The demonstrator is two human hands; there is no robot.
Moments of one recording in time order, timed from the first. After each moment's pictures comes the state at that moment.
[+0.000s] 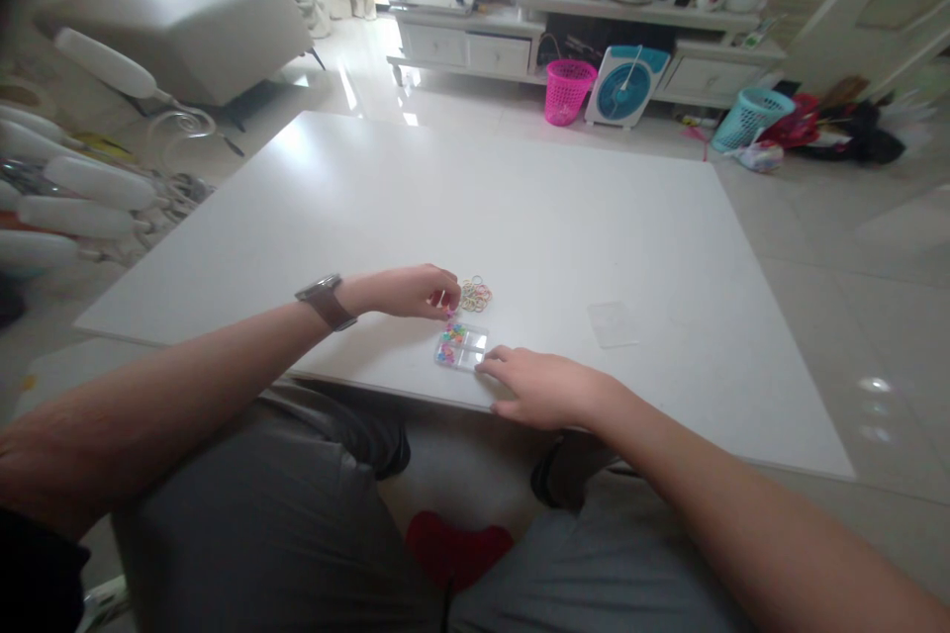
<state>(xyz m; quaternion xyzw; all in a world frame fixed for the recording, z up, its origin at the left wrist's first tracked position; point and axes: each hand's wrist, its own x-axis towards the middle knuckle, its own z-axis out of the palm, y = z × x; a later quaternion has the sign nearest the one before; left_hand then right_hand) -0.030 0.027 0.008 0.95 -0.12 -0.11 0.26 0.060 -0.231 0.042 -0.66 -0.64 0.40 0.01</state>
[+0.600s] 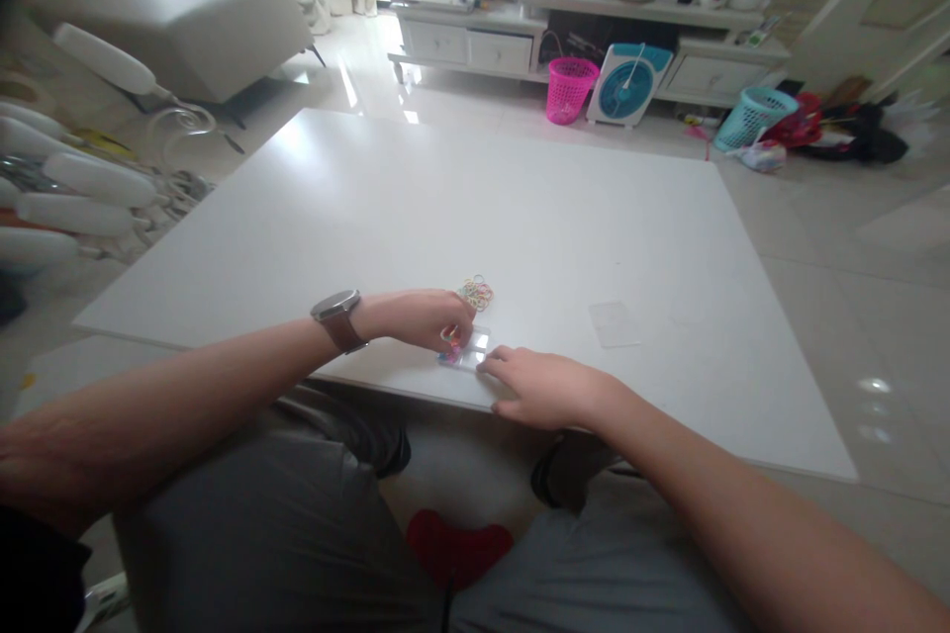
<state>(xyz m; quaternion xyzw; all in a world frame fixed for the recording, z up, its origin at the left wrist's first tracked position) -0.037 -0.012 0.015 0.94 -0.19 -0.16 0.24 0.060 -0.230 0.041 -0.67 -0.63 0.40 0.03</state>
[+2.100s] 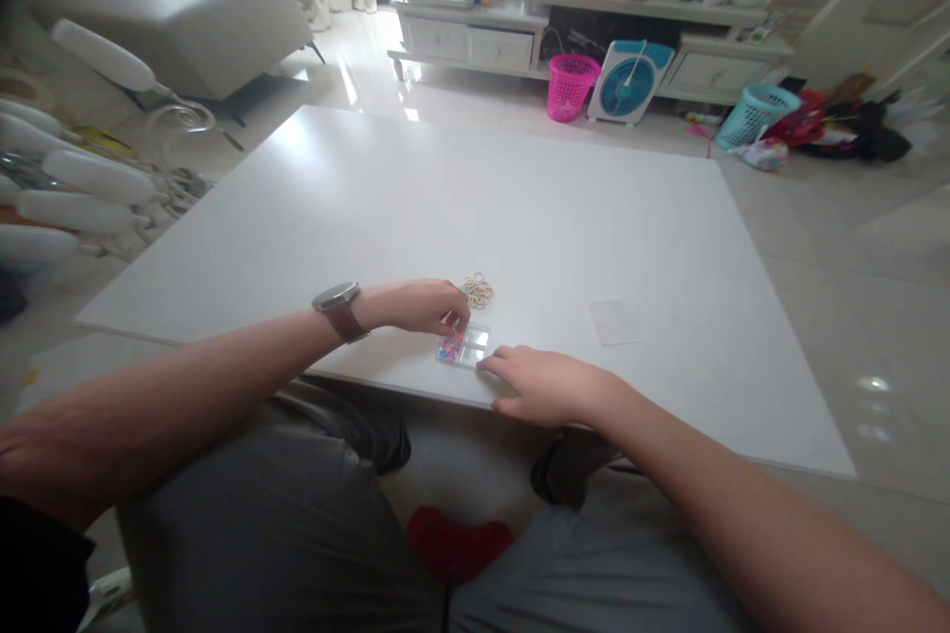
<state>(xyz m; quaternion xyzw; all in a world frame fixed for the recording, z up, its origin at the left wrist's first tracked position) -0.031 0.001 0.003 0.95 -0.15 -0.16 0.21 0.061 -0.230 0.039 -0.66 -0.64 0.40 0.00</state>
